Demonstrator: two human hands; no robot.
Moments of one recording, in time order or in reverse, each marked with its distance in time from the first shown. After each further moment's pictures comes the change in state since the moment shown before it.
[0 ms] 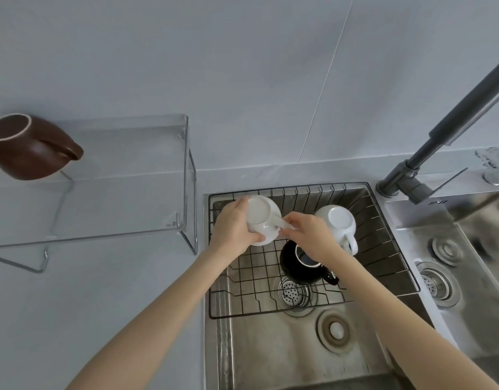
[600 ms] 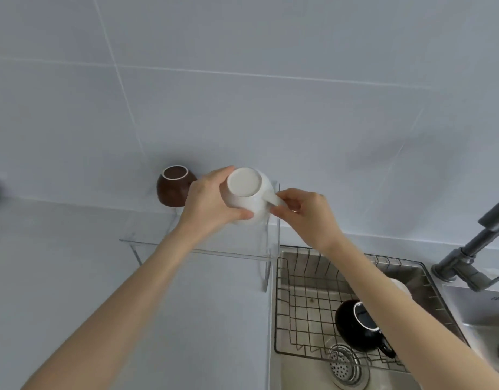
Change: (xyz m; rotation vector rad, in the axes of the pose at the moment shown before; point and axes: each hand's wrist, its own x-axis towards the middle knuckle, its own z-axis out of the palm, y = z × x) left_hand -0.095 -0.014 -0.228 -0.199 0.536 0.105; right_hand -0.034 -0.220 -0.019 0.155 0.211 -0.527
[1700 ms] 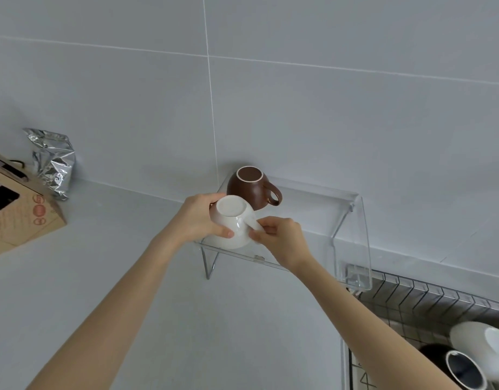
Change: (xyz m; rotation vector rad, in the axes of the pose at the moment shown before) left_hand 0.009 -0.144 -0.111 0.071 -0.166 -0.258; right_hand 0.046 -0.047 0.183 0.187 -0.236 0.162
